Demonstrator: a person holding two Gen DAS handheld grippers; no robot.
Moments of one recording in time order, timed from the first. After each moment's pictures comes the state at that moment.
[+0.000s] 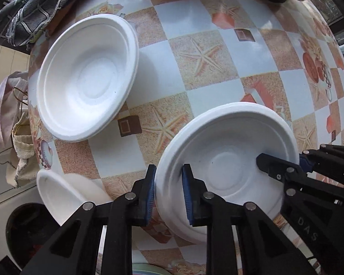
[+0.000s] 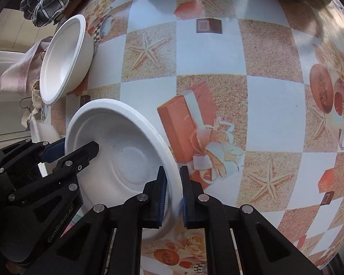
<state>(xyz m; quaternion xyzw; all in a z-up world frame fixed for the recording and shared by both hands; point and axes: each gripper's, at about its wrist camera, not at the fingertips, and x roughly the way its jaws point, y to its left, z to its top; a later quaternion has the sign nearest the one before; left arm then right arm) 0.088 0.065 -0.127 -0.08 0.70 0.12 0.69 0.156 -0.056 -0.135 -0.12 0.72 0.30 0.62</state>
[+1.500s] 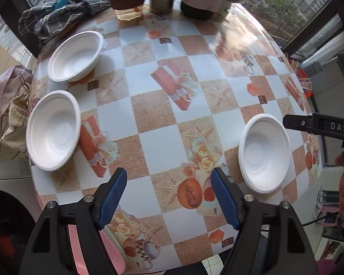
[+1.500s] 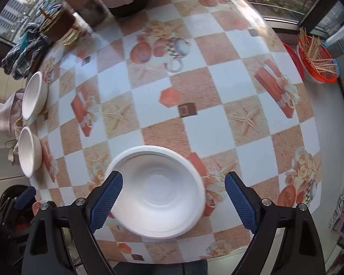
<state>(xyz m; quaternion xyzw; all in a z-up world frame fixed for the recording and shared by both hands) -0.025 -0.038 -0.053 -0.13 0.59 0.10 0.79 0.114 -0.226 -0.060 -0.05 0.66 0.17 0.73</state>
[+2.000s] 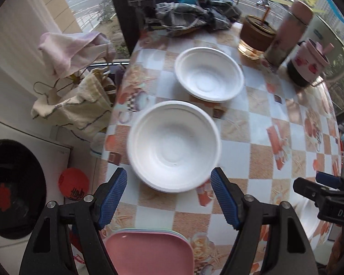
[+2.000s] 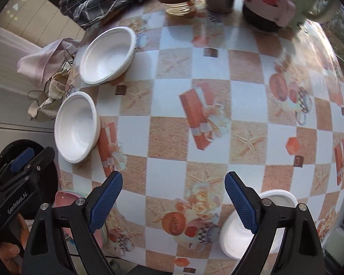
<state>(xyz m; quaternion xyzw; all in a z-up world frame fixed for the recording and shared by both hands) -0.073 0.126 -0.042 -0.22 0.54 0.29 0.76 0.084 -0.052 -0.062 -0.15 0.65 0.29 0.69</state>
